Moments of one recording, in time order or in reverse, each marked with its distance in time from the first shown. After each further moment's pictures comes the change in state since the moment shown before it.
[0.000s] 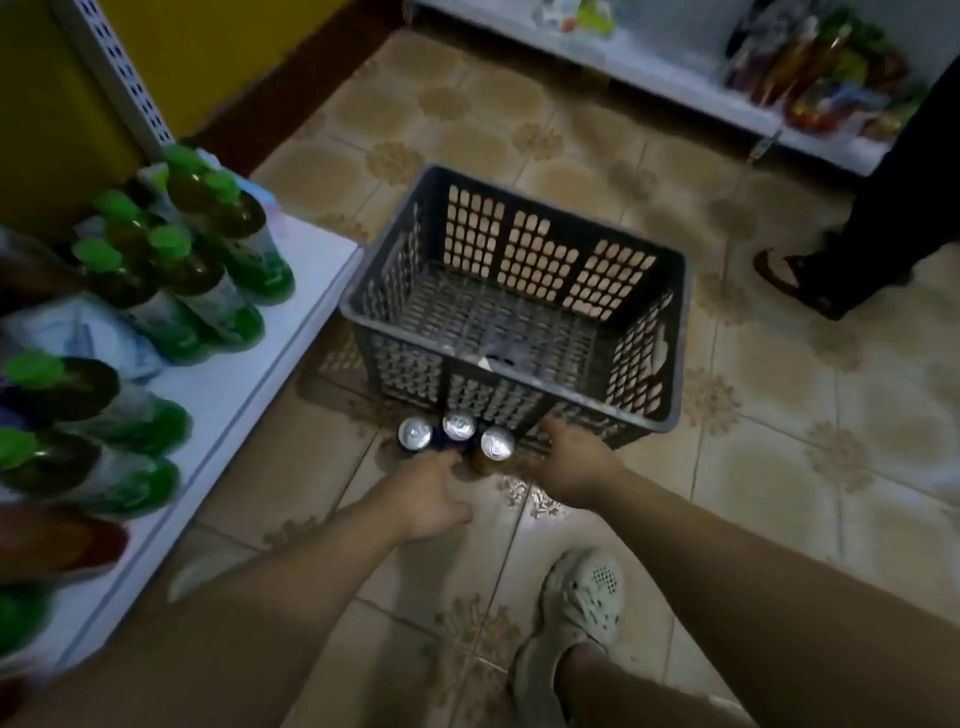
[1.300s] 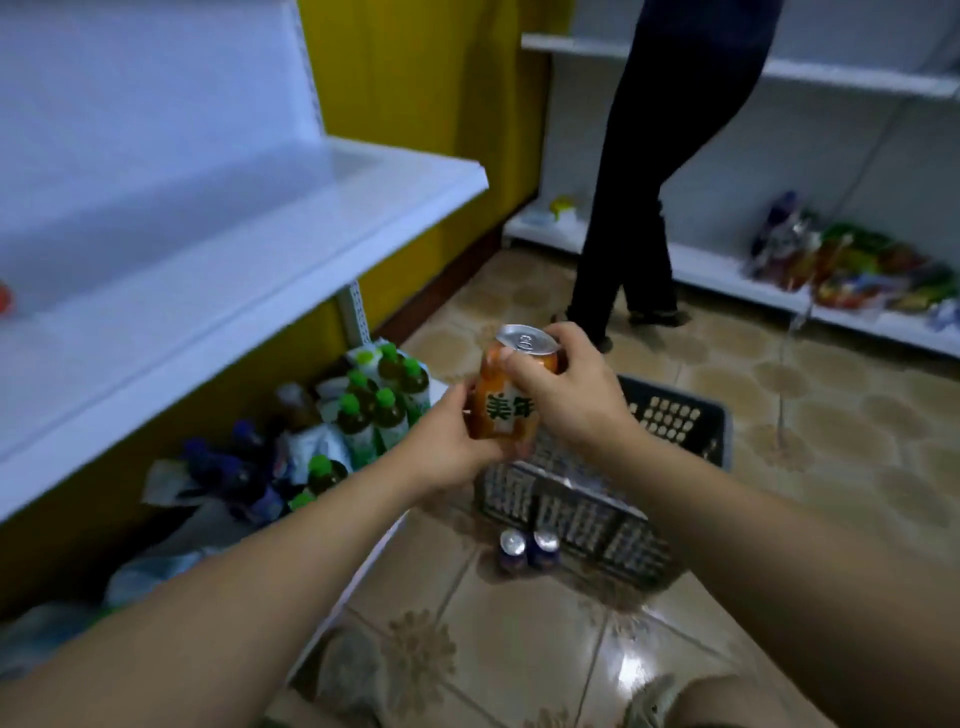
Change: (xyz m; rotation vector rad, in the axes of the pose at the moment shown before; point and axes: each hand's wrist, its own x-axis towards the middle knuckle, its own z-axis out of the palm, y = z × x) left_hand -0.211 0.070 -0.157 -0.498 0.482 0.331; right_hand -0.201 -0.178 -0.138 0.699 0.558 -0.562
